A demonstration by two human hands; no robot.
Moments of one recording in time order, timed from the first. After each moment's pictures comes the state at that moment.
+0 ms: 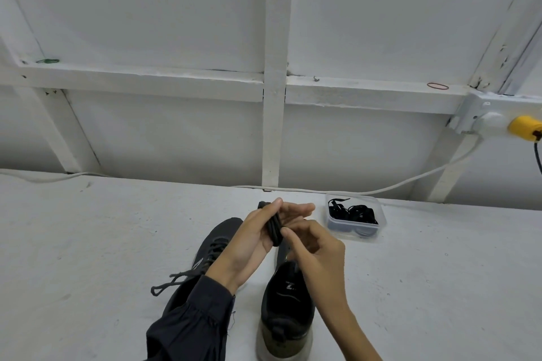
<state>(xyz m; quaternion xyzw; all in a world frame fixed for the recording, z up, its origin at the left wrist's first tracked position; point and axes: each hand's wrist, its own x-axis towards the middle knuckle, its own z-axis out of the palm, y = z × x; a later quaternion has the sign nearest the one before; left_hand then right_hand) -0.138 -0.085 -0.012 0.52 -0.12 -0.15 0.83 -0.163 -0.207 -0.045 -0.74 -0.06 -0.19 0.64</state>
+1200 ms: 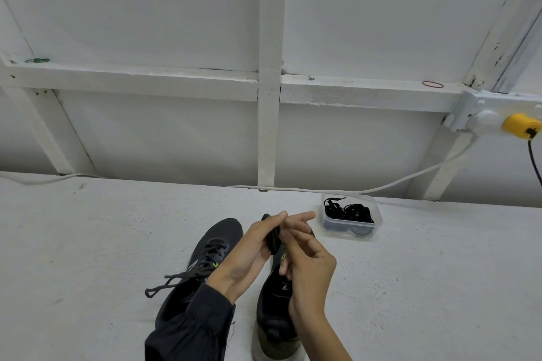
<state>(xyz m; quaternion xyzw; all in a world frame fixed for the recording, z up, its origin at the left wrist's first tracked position) -0.142 -0.090 -0.021 0.57 -0.14 -0.18 0.79 -0.160 -0.182 -0.065 -0.55 0.15 -0.16 0.81</state>
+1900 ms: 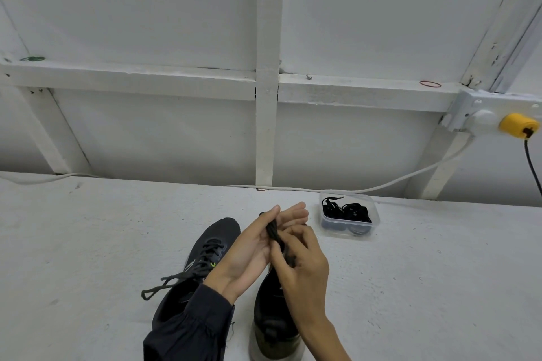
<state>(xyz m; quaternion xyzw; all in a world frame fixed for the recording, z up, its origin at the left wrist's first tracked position) -0.137 -0.093 -0.023 0.45 -0.08 -0.25 0.85 -0.159 -0.193 -0.081 -0.79 -0.09 -0.34 0.51</state>
